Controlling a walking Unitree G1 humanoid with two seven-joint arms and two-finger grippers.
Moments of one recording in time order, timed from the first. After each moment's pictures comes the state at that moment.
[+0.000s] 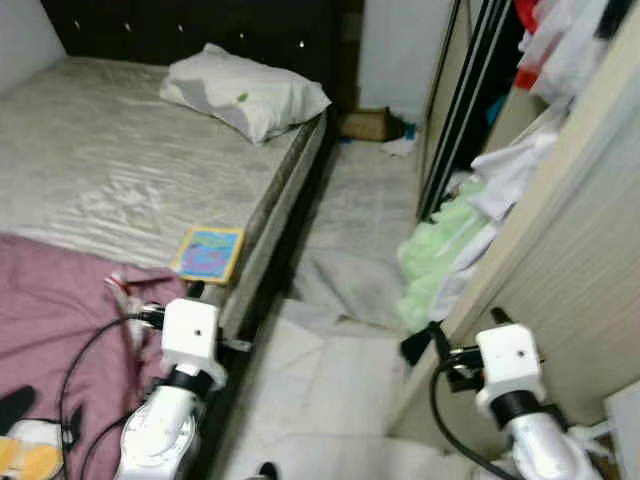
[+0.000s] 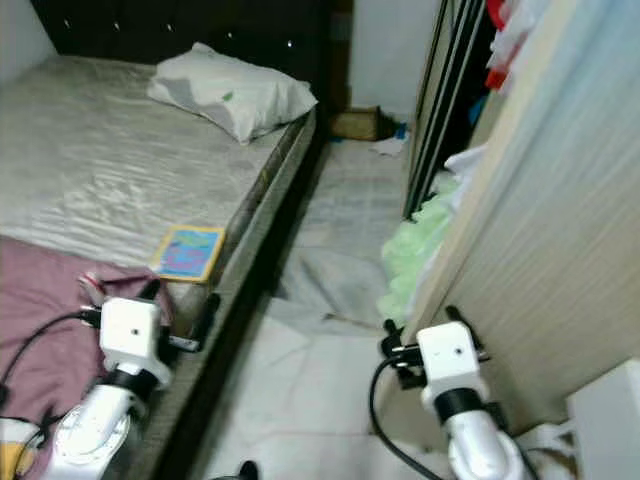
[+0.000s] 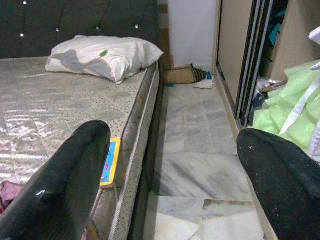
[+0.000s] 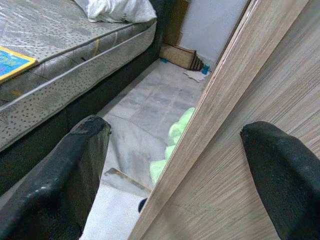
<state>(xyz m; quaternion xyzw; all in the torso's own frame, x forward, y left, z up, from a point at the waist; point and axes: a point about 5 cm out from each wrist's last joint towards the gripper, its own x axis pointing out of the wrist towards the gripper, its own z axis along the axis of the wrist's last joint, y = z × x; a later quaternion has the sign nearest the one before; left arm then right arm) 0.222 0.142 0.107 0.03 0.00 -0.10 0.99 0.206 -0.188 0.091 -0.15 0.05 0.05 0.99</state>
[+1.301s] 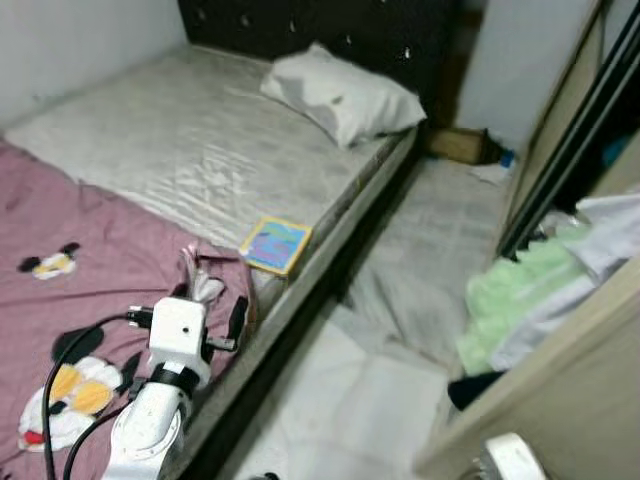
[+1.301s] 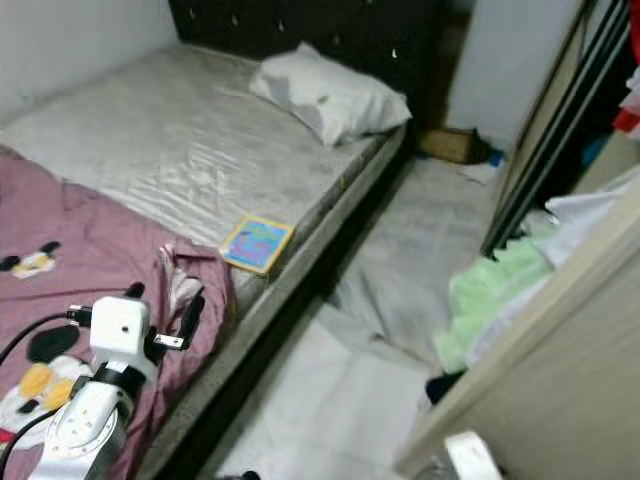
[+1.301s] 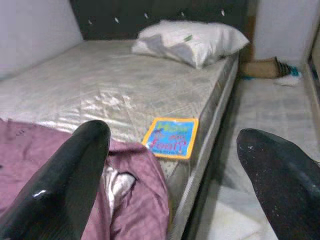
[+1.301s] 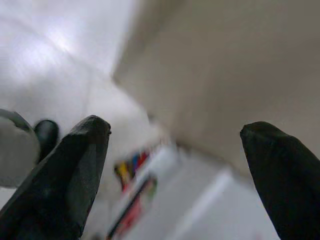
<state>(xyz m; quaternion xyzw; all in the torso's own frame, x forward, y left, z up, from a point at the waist) 0.230 0.156 0.102 0.05 0.01 -0.07 1.00 0.148 -0.268 -0.075 -0.21 0.46 0.01 0.86</state>
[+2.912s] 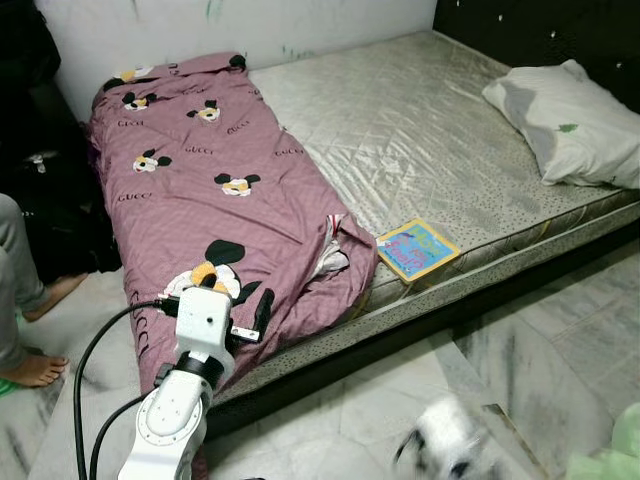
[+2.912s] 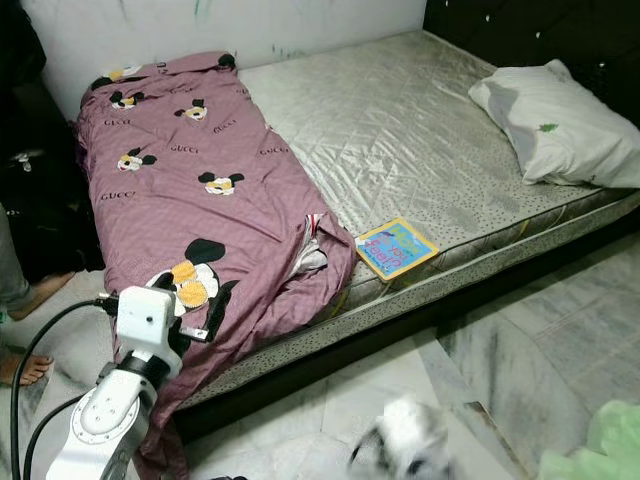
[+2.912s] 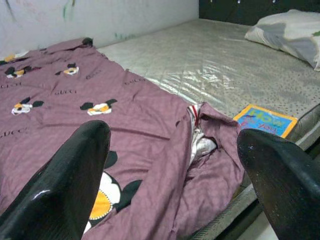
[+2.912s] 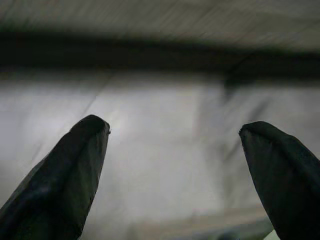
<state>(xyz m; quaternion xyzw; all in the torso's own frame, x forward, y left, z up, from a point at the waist) 0.238 0.142 0.106 0.04 0.01 -0.10 0.99 0.207 -0.203 -0.054 -0.20 0.29 0.06 0.93</state>
